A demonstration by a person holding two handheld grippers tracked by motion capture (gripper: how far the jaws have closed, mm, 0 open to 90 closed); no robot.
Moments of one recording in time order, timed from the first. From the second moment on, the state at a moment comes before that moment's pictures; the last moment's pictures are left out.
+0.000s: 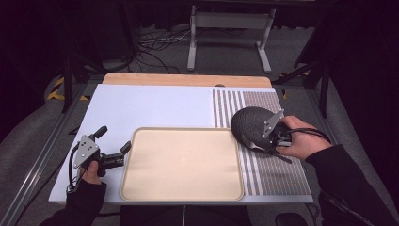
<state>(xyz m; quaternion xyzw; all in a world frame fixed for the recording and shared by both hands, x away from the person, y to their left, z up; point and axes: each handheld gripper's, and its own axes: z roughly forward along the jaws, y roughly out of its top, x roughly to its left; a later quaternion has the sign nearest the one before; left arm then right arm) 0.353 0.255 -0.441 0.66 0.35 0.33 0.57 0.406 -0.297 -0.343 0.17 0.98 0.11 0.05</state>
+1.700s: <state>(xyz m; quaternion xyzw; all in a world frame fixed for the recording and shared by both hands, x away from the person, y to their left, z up) 0.353 0.255 -0.440 0.66 0.35 0.33 0.57 0.412 -0.214 -0.362 0.40 0.89 0.19 -0.08</state>
